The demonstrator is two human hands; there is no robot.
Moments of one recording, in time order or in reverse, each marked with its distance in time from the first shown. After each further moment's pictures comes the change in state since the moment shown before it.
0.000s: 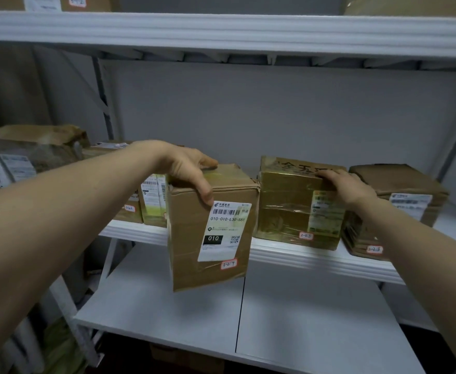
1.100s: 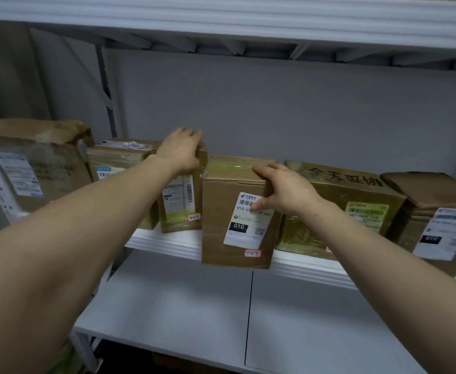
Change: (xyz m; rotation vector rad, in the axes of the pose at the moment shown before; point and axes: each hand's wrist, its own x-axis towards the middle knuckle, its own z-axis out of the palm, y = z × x) left_hand 0.088 -0.092 -0.009 0.240 0.667 -0.067; right_hand -0.006 -0.187 0.003 0.106 -0.014 -0.256
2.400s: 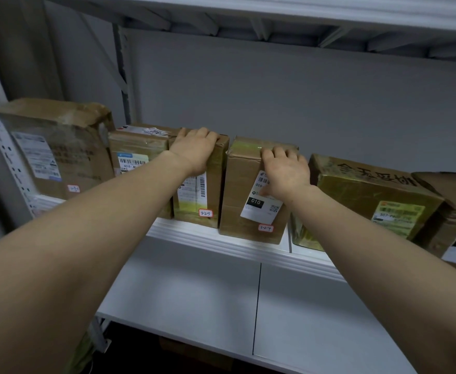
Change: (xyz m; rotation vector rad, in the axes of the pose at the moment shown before) left_hand -0.004 -0.037 0.027 0.104 0.053 0.130; right_hand 0.051 -0.043 0.035 -0.393 0.070 0.059
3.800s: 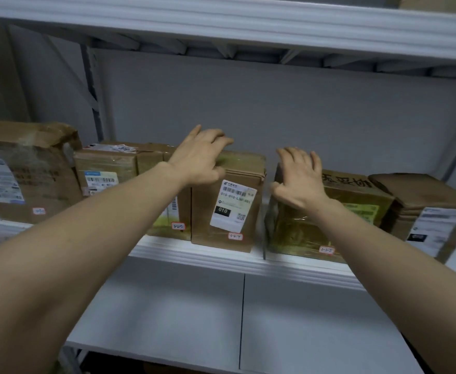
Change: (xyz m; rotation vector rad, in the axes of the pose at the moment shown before) left_hand 0.005 0.062 -0.037 -0.088 0.110 0.265; right_hand -0.030 0.085 -0.004 0.231 0.205 0.077
